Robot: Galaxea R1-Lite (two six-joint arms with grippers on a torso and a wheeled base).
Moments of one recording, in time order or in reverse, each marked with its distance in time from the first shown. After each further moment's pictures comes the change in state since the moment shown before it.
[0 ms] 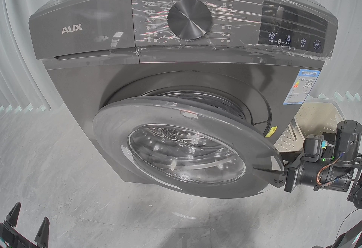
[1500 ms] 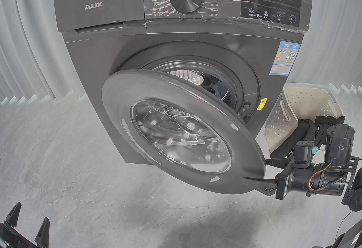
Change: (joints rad) left arm 0.000 0.000 0.000 0.001 -0.002 0.000; right arm 0.065 0.052 -0.009 -0.002 -0.004 0.006
